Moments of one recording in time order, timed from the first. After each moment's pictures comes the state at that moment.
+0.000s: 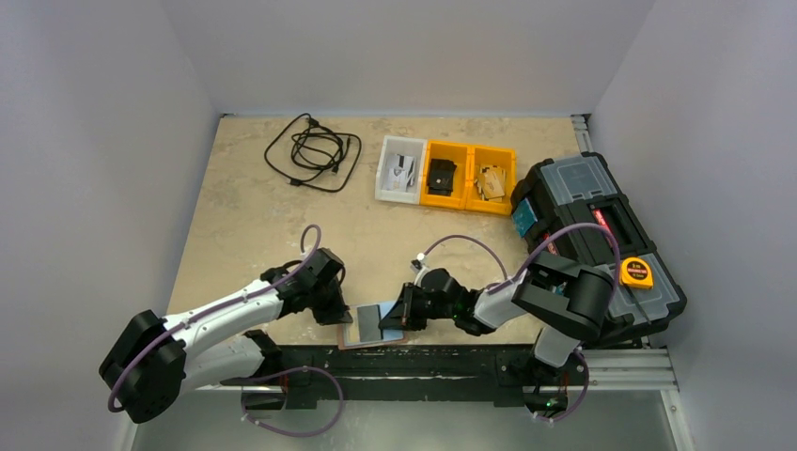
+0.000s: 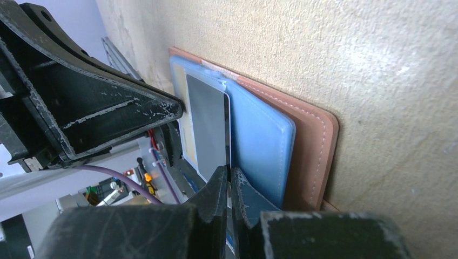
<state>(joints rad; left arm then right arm) -0.73 1.07 0.47 -0.57 0.08 -1.08 1.06 1.69 0.40 0.73 -0.26 1.30</state>
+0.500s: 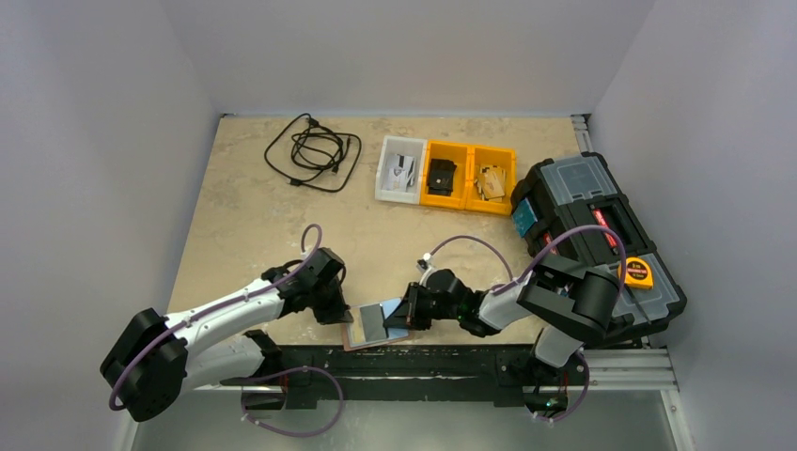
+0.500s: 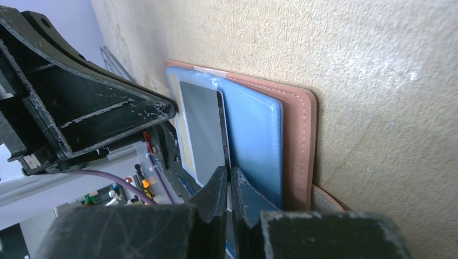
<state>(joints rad) -0.73 1.08 0.47 -0.56 0.08 -1.08 1.04 1.65 0.36 0.72 -0.23 1.30</state>
